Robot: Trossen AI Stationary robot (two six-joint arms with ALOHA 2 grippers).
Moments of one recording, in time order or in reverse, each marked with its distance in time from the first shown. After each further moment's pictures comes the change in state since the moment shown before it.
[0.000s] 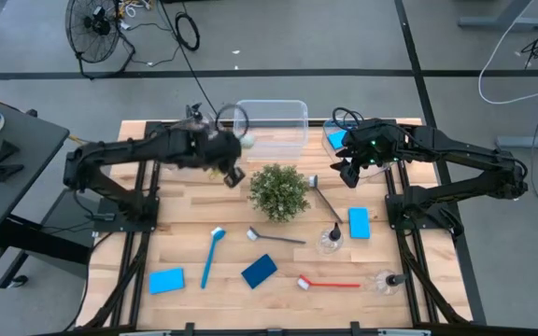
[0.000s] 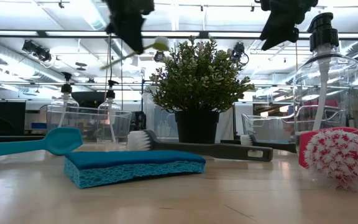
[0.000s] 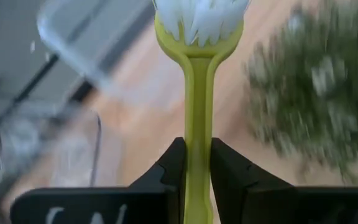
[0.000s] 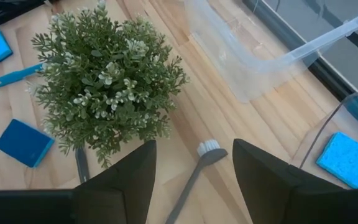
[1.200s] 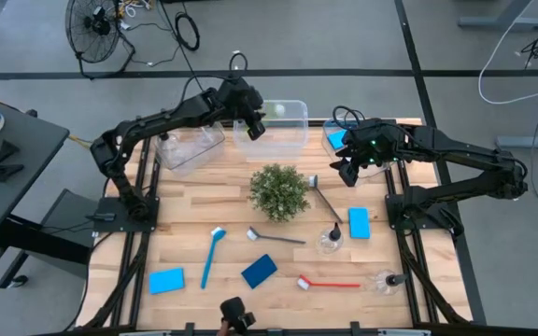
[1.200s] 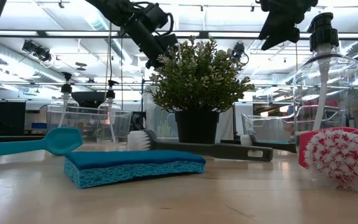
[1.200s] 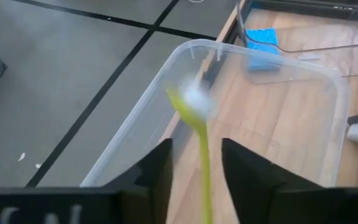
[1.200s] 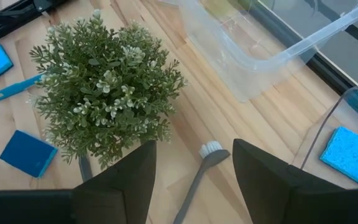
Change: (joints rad) left arm 0.413 0.258 -0.002 0.662 0.348 0.545; right arm 0.000 0.000 0.000 0.008 0.007 0.055
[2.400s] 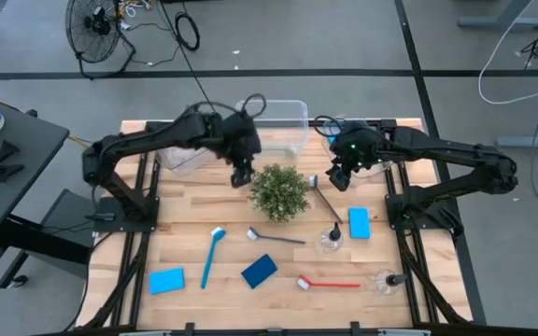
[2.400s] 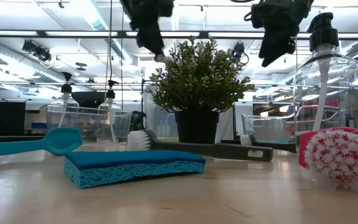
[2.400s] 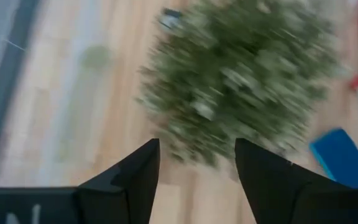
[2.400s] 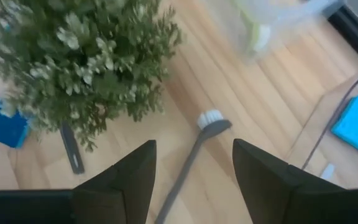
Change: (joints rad) left arm -0.328 -0.127 0.105 -0.607 0.146 -0.124; right arm 0.000 0.130 0.000 -0.060 -0.032 -0.012
